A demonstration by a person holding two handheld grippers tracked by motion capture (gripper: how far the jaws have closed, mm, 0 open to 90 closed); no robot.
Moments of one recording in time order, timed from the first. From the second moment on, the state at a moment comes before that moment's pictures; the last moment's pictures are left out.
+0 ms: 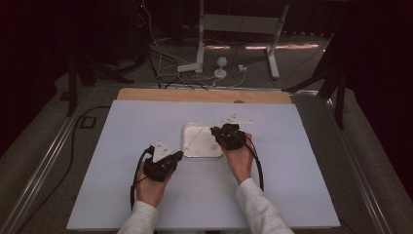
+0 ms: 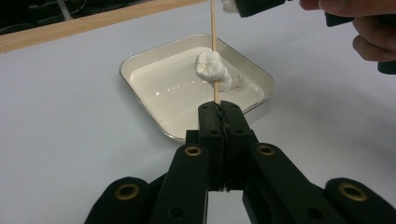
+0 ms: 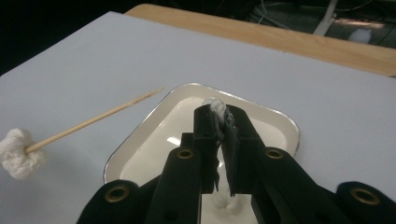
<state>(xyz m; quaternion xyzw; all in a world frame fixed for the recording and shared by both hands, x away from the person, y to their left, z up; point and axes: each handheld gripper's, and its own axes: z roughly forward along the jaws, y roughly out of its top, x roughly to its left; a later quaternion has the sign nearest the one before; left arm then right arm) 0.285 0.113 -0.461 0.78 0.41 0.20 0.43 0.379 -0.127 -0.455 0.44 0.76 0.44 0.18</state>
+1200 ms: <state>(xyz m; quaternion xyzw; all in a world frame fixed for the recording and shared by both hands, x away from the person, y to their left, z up) 0.287 0.117 -0.461 0.77 0.42 0.20 0.44 0.364 -0.114 -0.453 0.40 0.79 0.45 0.14</state>
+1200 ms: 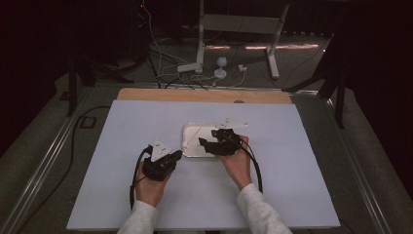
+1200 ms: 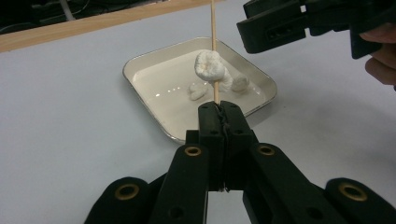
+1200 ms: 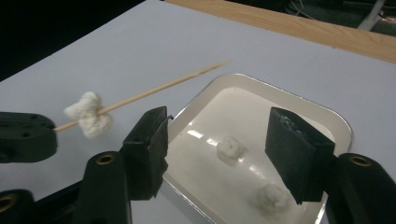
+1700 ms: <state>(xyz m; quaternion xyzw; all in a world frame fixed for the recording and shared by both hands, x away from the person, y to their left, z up) 0.287 0.118 -0.460 0.77 0.42 0.19 0.44 0.346 -0.104 -0.447 0.36 0.79 0.47 0.15</state>
